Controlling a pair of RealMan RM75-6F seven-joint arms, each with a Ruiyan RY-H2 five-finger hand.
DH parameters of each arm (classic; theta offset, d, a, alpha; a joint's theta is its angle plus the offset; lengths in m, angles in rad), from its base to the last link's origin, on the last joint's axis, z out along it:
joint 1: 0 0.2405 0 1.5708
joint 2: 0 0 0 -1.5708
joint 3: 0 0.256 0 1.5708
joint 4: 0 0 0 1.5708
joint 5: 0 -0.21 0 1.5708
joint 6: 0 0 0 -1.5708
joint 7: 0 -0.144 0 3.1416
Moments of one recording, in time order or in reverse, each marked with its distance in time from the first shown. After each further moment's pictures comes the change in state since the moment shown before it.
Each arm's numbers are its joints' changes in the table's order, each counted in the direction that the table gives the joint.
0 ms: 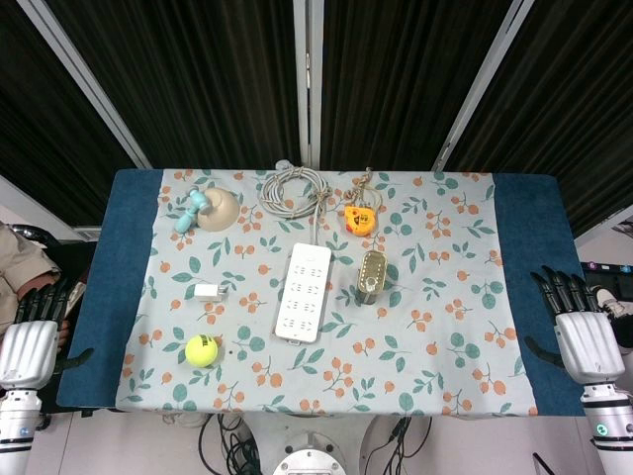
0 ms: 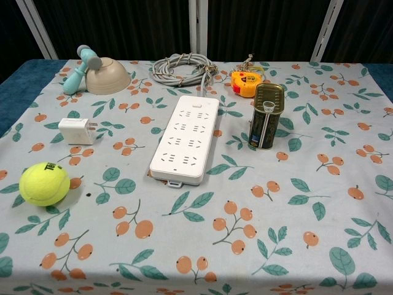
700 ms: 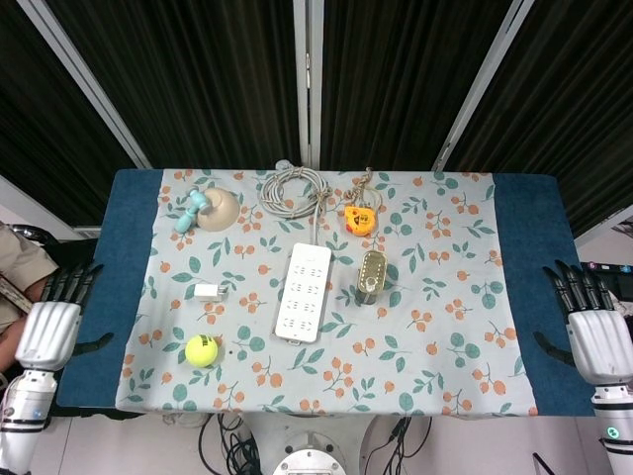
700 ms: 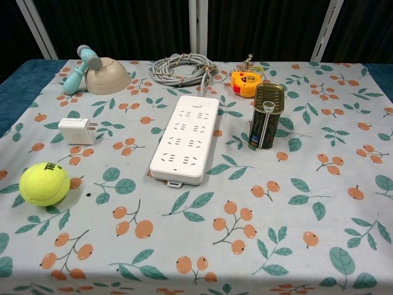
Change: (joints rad) left arm -0.097 -0.034 -0.029 0.032 -0.077 -0.066 0.032; right arm -0.013 -0.032 0.011 0.013 0.022 0.061 0.001
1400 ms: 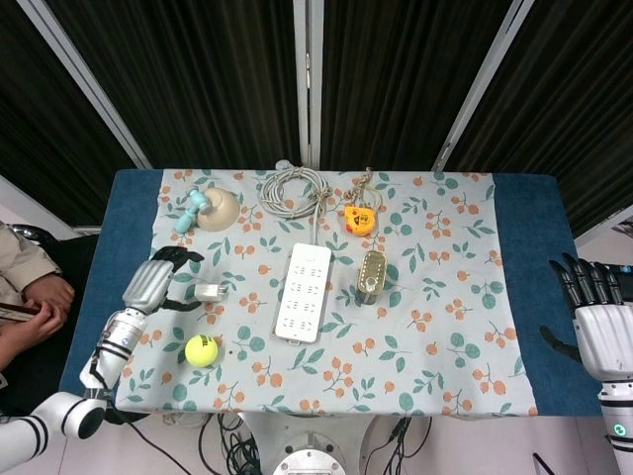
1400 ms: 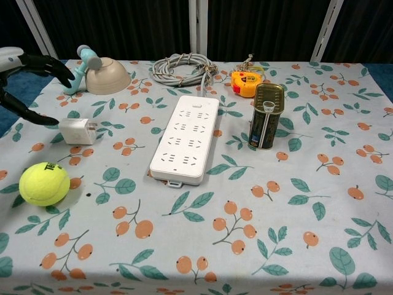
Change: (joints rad) left arm -0.320 0.324 -0.082 -0.344 0.087 -0.368 0.389; right arm 0.006 -0.037 0.014 0.035 -0.013 -0.001 0.020
